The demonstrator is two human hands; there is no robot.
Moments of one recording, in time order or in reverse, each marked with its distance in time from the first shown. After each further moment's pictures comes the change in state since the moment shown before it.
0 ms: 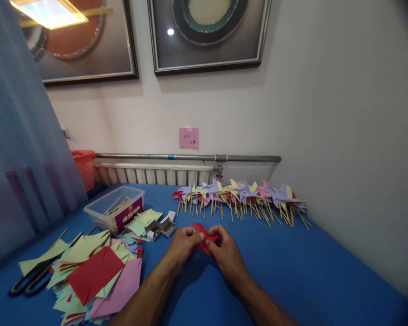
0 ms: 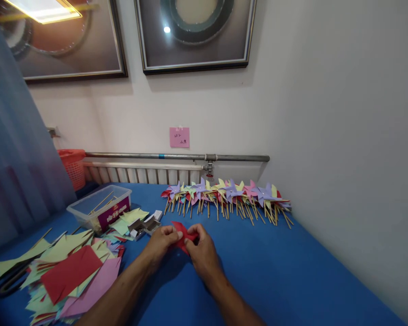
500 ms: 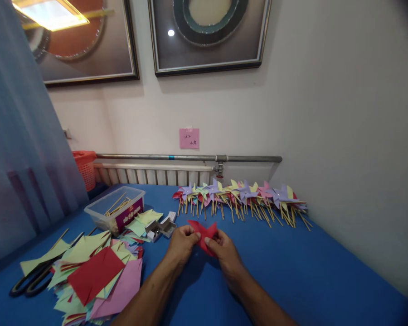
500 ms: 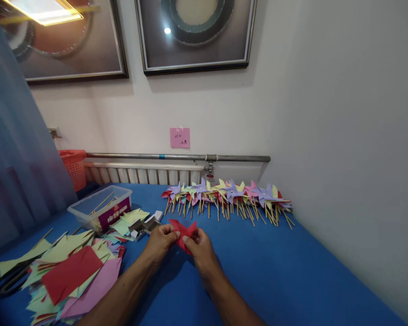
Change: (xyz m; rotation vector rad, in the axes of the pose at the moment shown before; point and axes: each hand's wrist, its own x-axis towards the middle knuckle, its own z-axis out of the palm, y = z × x) left_hand 0.010 -0.008 -0.003 0.007 0.087 0.092; right_hand 0.000 0.006 0.008 0.468 -0.056 0.179
